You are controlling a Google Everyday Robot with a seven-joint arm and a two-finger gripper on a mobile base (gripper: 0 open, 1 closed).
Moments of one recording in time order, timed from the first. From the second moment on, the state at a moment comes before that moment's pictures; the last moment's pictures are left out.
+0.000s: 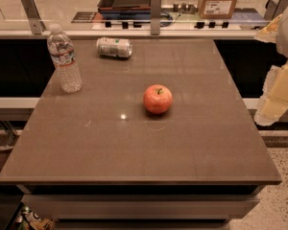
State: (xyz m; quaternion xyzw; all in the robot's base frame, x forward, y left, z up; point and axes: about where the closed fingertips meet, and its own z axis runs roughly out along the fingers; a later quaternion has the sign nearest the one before) arm 0.438 -0.212 0.994 -0.60 0.78 -0.05 0.19
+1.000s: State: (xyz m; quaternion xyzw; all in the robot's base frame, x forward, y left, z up) arm 0.484 -0.212 1.034 -0.59 0.77 -0.07 0.23
